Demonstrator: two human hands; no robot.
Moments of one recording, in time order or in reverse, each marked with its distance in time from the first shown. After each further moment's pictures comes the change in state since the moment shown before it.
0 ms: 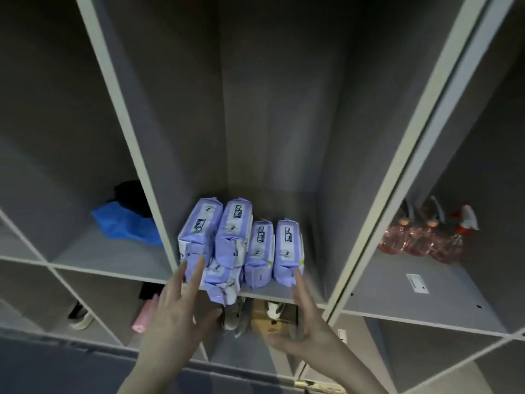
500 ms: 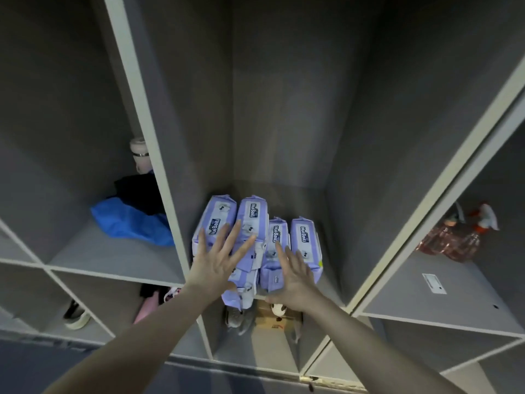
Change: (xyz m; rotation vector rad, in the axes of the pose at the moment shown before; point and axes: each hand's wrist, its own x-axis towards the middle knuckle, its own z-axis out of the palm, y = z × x) left_hand 0.124 -0.058 0.066 0.639 -0.179 0.385; right_hand 0.144 0.013 0.029 -0.746 0.044 0.141
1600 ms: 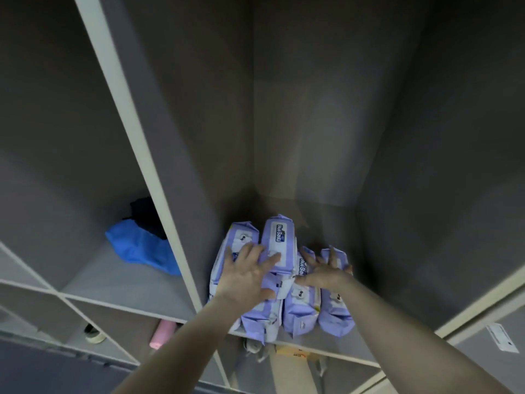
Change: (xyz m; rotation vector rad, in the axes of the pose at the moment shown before) left_hand 0.072 -0.017 -0.014 -0.283 -0.183 -0.020; right_hand 0.139 0.025 -0.050 -0.234 -0.290 0.227
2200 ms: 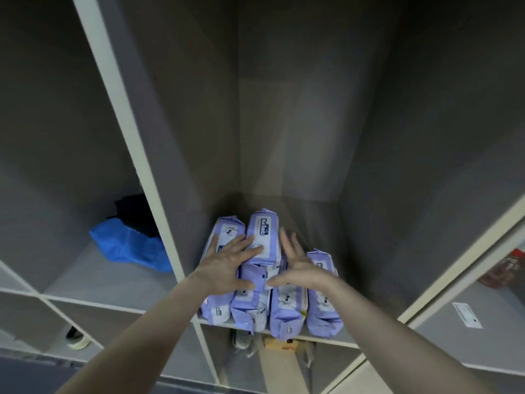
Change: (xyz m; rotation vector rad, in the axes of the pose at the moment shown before) left_hand 0.003 -0.036 0.004 -0.194 -0.114 0.140; right_hand -0.051 -0.028 0.000 0.430 0.053 -0.290
